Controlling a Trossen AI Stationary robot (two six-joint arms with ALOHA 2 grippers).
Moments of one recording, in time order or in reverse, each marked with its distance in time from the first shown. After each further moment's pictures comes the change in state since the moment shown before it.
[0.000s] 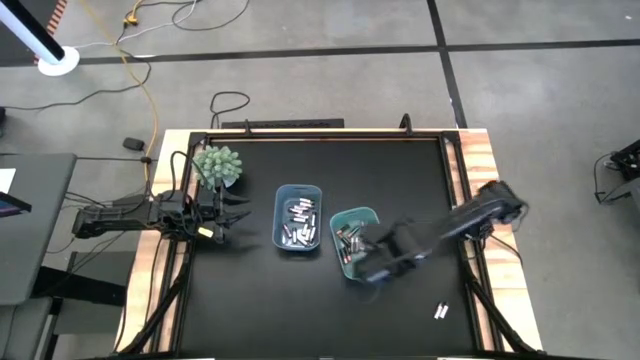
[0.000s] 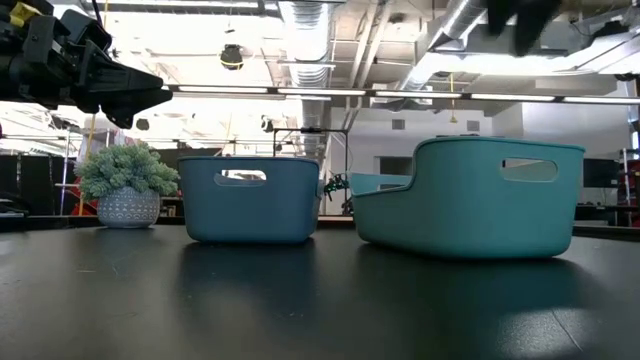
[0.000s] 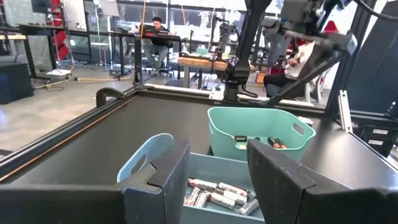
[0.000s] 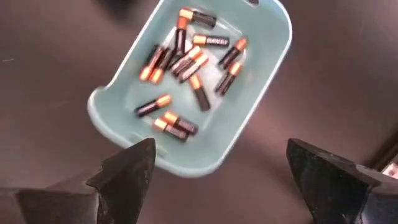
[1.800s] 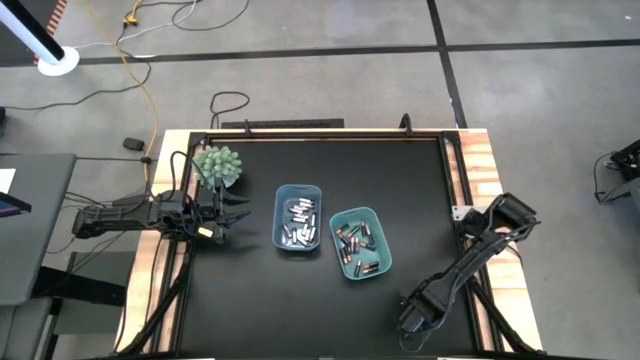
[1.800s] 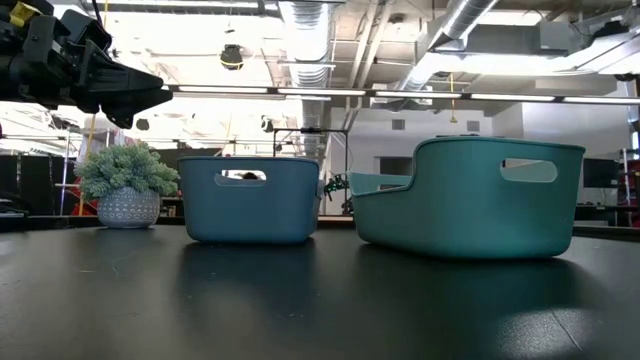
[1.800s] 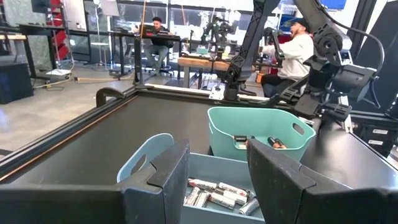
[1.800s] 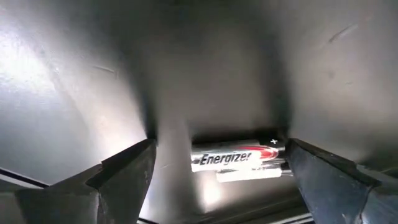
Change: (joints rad) left arm 0.000 0.000 0.000 0.000 0.000 0.000; right arm 0.358 0.002 -0.720 0.653 -0.717 0.212
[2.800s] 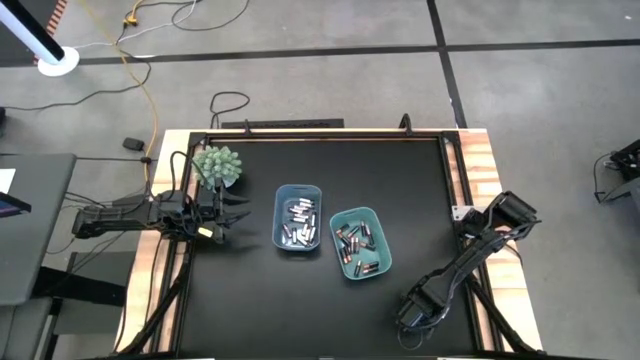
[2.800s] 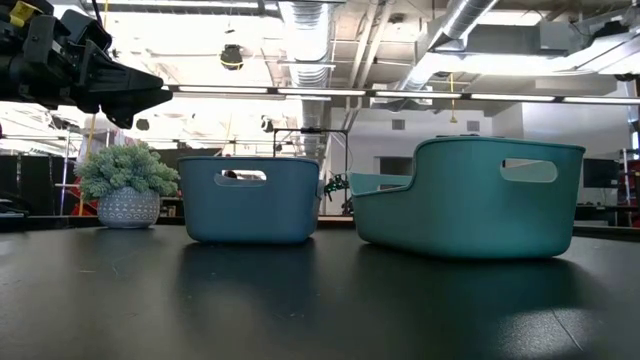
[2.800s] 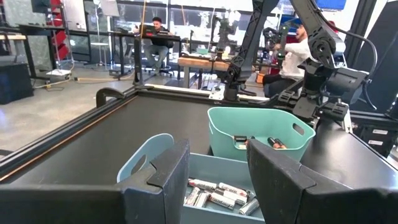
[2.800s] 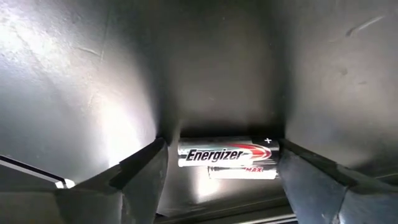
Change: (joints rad) left arm 0.000 0.000 0.000 0.000 0.000 0.000; right arm -0.005 -0.002 -0.063 0.048 -0.067 -0.078
